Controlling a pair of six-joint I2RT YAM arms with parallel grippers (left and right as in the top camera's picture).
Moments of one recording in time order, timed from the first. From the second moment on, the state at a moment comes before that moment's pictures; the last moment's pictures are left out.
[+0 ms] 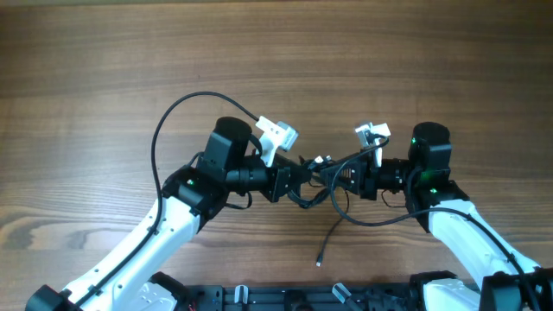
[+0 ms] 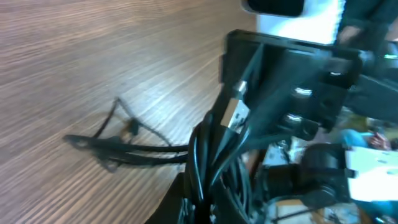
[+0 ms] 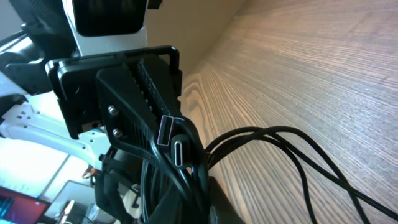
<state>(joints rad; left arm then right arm) -0.55 1.26 0.75 -0.19 0.70 -0.32 0.11 1.31 0.45 0.32 -1.33 0.31</state>
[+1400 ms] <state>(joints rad) -0.59 1.26 0.78 -0.30 0.25 -0.84 -0.03 1.26 0.45 0.11 -0.88 0.68</state>
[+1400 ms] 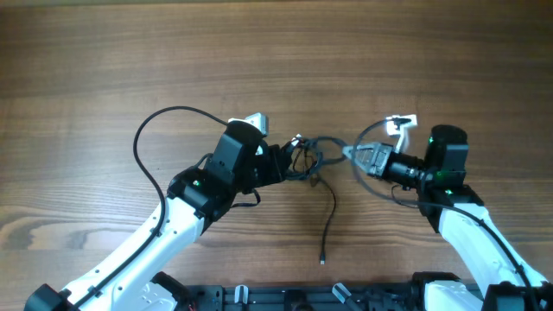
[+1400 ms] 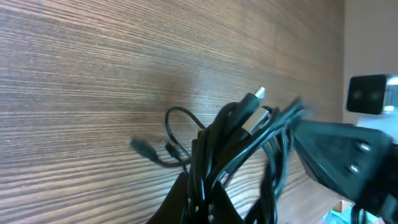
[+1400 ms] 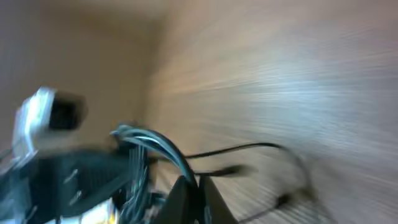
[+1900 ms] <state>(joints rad) -0.55 1.26 0.75 -0.23 0.33 -0.70 0.07 1.26 0.45 0.24 -0.94 0.44</state>
